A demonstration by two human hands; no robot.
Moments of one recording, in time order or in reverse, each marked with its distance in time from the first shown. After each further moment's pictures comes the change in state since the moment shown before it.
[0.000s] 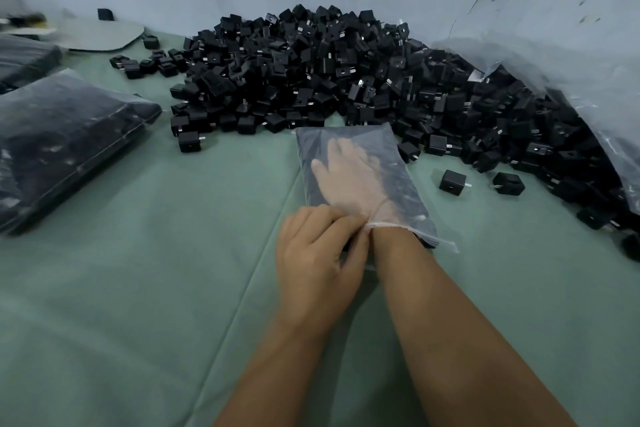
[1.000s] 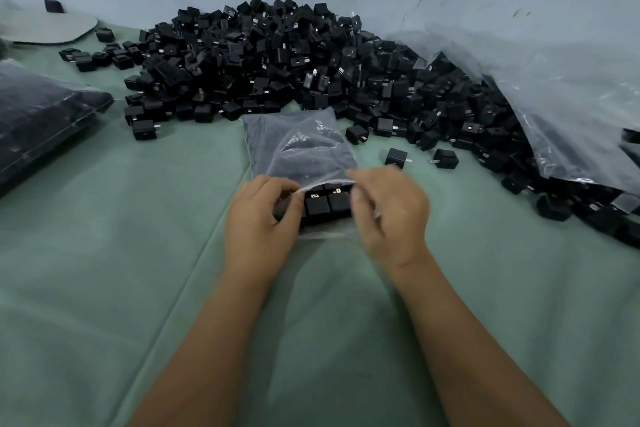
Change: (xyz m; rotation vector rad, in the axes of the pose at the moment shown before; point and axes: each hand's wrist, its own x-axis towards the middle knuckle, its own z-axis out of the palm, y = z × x) left_hand 0.004 0.003 -0.005 -0.016 -0.246 -0.269; right_hand -0.127 0.078 -0.027 0.305 0.832 -0.452
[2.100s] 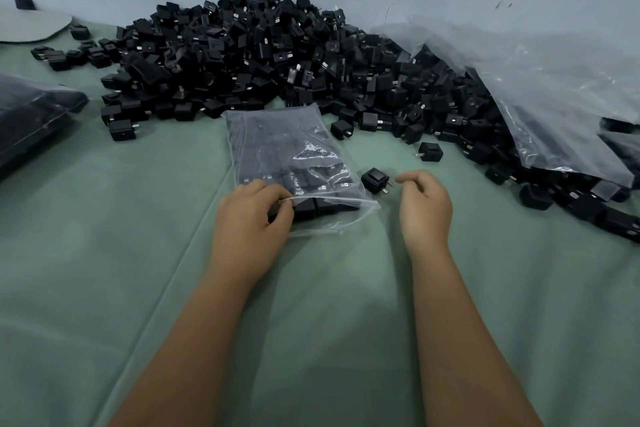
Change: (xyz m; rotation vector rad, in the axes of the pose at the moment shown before) left_hand 0.004 -0.001 0.003 0.141 -0.200 0.006; right_hand -0.020 0.058 -0.015 0.075 0.041 1.133
